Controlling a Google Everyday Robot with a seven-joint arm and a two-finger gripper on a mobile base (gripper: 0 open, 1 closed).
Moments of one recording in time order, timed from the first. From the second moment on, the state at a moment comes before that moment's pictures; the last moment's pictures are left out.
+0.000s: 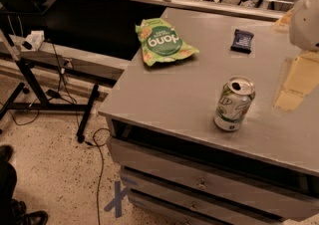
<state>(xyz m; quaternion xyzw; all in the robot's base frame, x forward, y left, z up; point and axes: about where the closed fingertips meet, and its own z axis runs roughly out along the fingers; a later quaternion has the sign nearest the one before) 0.438 -0.216 0.977 -0.60 0.78 -0.04 0.16</state>
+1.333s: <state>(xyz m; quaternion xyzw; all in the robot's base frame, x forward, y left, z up) 0.449 -0.210 0.937 -0.55 0.79 0.06 0.26</state>
